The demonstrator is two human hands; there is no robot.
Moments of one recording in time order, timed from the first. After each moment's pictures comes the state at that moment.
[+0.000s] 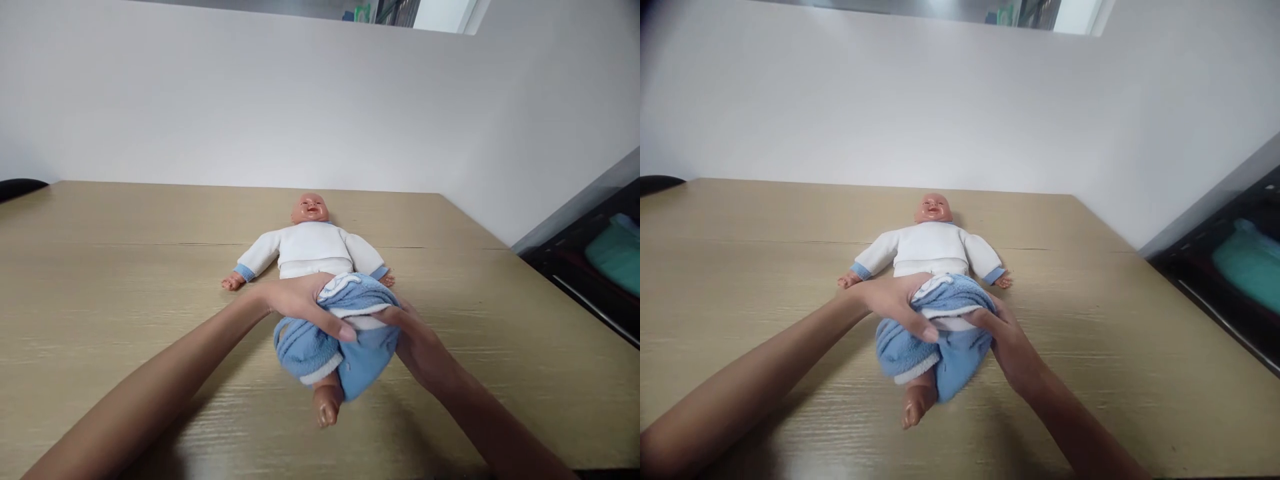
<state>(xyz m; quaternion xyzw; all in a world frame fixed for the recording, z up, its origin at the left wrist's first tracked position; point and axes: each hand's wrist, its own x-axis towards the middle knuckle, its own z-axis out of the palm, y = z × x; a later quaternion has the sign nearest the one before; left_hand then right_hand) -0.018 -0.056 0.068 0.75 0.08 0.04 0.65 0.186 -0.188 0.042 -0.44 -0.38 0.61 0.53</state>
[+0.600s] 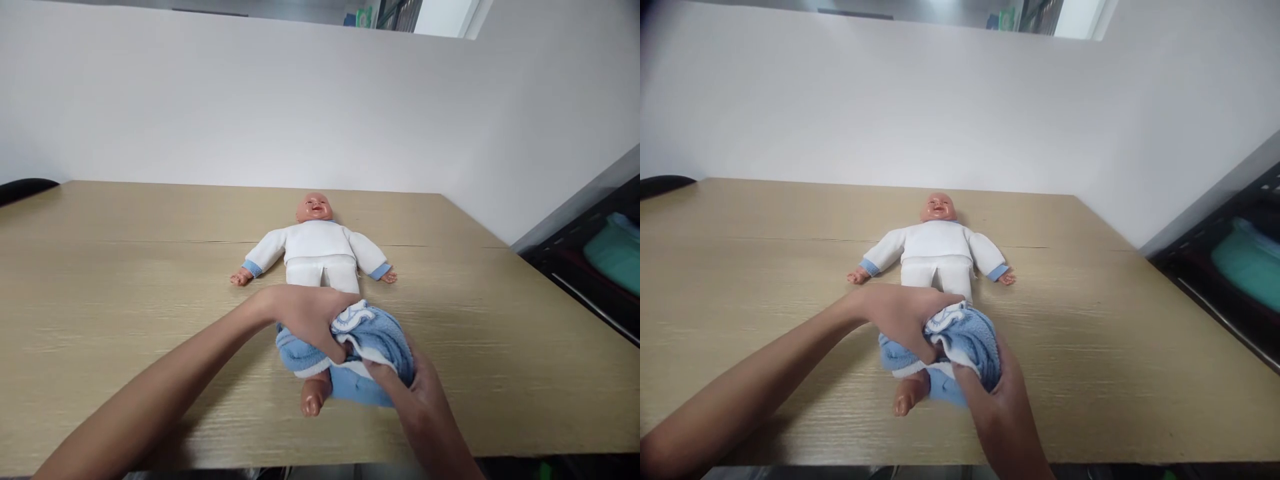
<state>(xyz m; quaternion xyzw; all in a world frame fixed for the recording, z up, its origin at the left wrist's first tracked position) -0.020 -0.084 0.091 0.88 0.15 -0.09 0.45 0.141 -0.264 0.026 -0.64 -0.38 0.43 0.52</state>
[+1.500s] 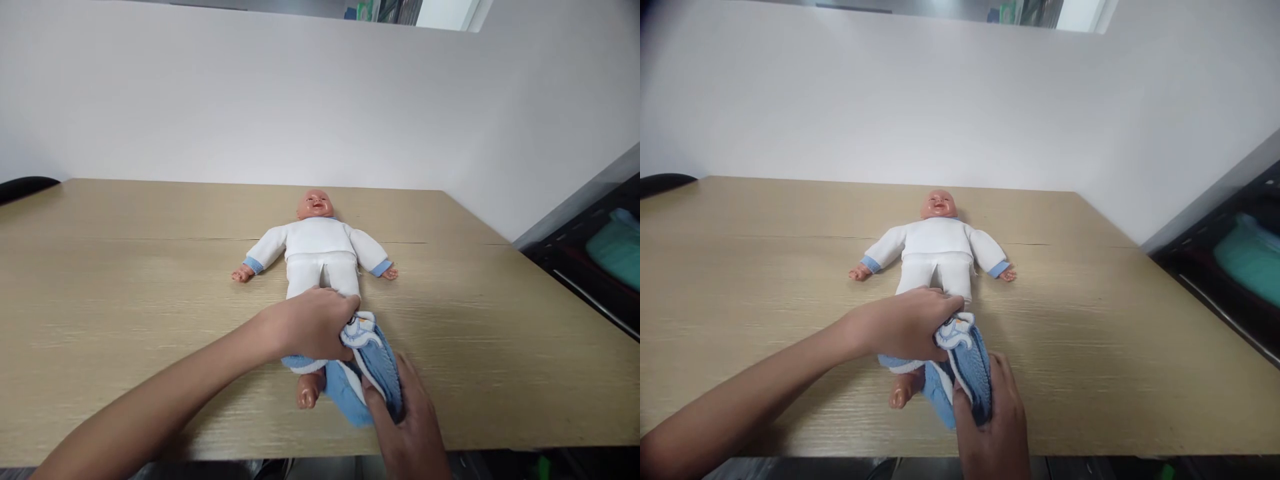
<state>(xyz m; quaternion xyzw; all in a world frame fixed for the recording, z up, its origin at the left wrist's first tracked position) -0.011 -0.125 0.086 0.95 0.25 -0.07 0.18 0.129 -0.295 -0.019 -0.71 -0.48 0.22 0.47</state>
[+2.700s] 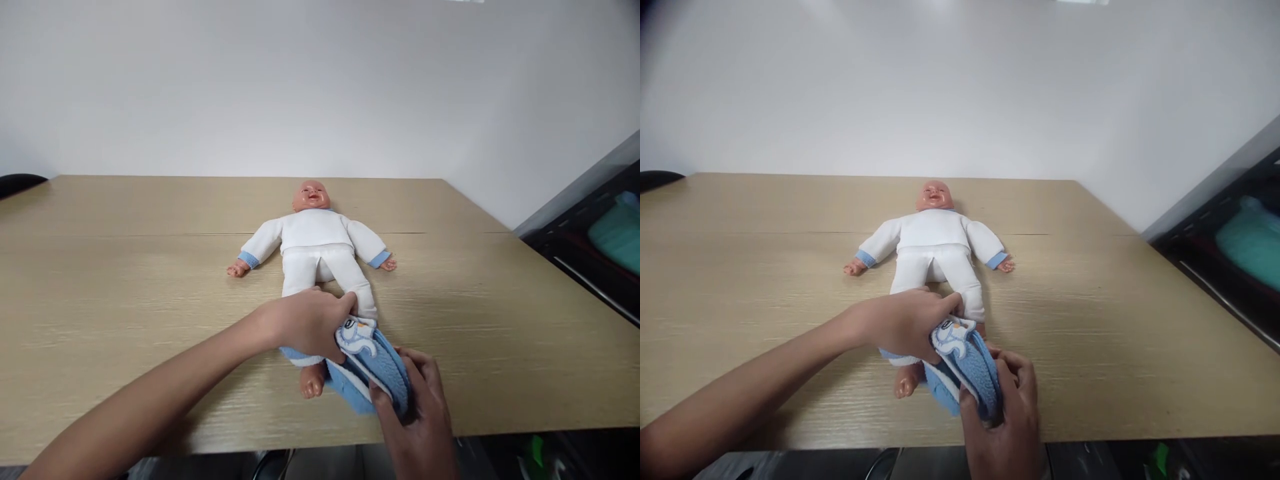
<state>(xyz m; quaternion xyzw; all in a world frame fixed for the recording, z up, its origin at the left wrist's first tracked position) -0.013 -0.118 0.067 0.94 0.24 -0.12 0.22 0.141 -0.310 -0.037 -0.71 -0.49 0.14 0.48</state>
